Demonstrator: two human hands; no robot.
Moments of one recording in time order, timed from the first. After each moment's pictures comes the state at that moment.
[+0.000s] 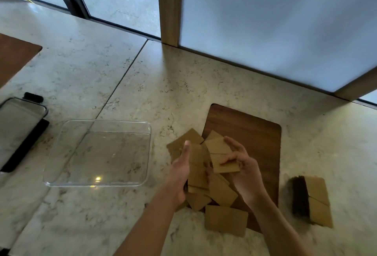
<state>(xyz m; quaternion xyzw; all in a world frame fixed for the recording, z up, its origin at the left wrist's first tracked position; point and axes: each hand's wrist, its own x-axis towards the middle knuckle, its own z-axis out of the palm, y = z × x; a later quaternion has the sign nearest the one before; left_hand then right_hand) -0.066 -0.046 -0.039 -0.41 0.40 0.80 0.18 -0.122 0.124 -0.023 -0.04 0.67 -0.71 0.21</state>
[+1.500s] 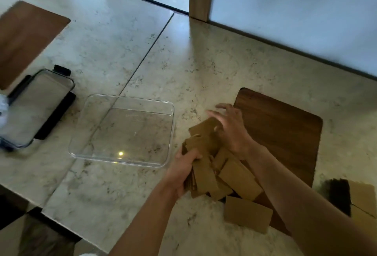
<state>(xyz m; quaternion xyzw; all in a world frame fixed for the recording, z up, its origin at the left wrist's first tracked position) -0.028 -0.079 -0.077 -0.39 0.36 0.84 0.12 -0.192 0.039 -0.066 -0.31 0.90 -0.21 0.23</state>
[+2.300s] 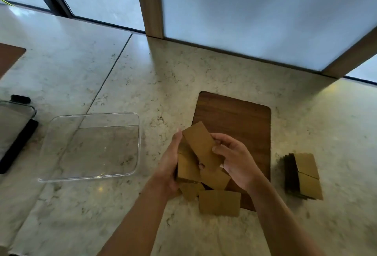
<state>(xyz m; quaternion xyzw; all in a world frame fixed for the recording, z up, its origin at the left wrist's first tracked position) -0.055 -0.042 -0.041 -0.28 0.35 0.87 0.20 -0.115 0.139 -0.002 0.07 0.58 -0.72 0.37</state>
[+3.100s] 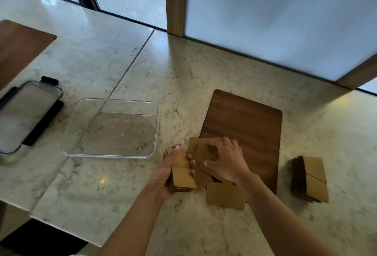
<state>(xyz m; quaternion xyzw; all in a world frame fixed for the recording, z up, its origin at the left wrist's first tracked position) 0.011 -0.059 -0.058 -0.38 0.17 0.90 0.10 -0.104 0.118 -0.065 -0.20 0.94 -0.15 0.24</state>
